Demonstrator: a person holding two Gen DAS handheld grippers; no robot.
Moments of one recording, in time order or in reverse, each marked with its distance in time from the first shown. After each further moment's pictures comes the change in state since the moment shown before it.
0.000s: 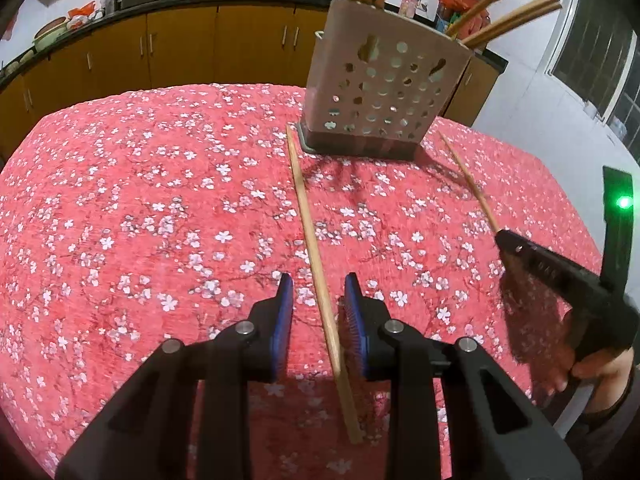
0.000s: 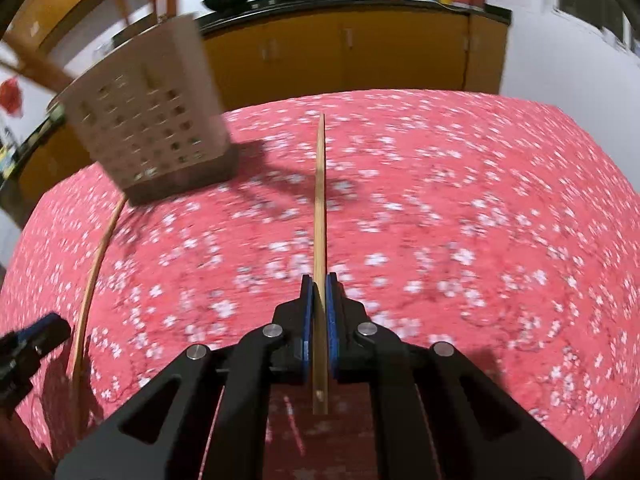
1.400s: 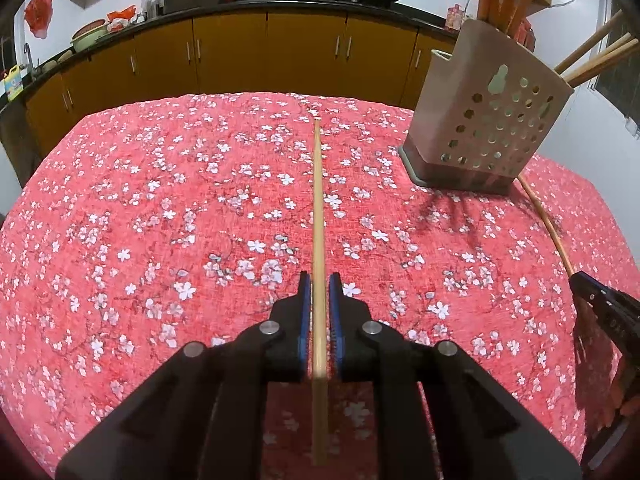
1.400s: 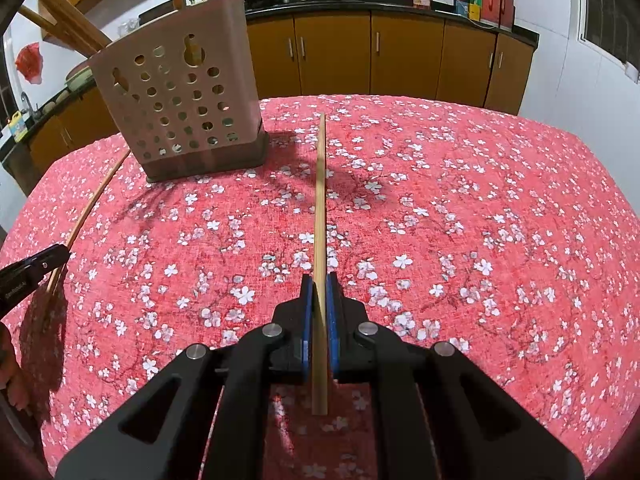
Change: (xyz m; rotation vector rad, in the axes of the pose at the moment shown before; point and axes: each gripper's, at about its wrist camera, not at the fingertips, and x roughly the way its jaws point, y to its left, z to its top) left arm 0.016 0.066 0.020 -0.059 -0.047 0.154; right arm 0.001 0.022 -0.006 -0.138 -0.002 0.025
